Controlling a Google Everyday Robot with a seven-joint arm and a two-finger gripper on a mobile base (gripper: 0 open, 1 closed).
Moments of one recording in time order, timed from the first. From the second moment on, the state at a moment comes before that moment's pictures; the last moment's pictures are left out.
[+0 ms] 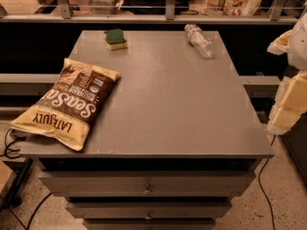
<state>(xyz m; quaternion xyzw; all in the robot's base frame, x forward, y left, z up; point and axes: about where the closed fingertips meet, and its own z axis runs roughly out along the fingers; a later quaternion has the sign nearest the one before) 0.438 -0.217 0.976 -0.60 0.78 -0.03 0.16</state>
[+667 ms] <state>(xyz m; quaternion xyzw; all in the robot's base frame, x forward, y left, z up) 0.439 -0.192 0.973 -0.62 0.76 -0.01 0.18</state>
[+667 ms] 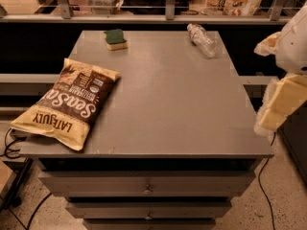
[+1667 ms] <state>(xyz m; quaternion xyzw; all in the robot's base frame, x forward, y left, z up) 0.446 -0.022 0.963 -0.69 0.64 0.15 0.30</state>
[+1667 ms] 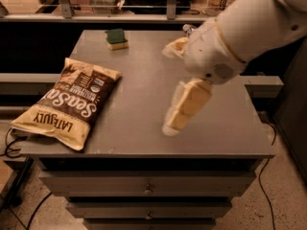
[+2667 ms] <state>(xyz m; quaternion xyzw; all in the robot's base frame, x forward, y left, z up) 0.452 0.013 0.962 -0.67 0.63 0.19 0.34</state>
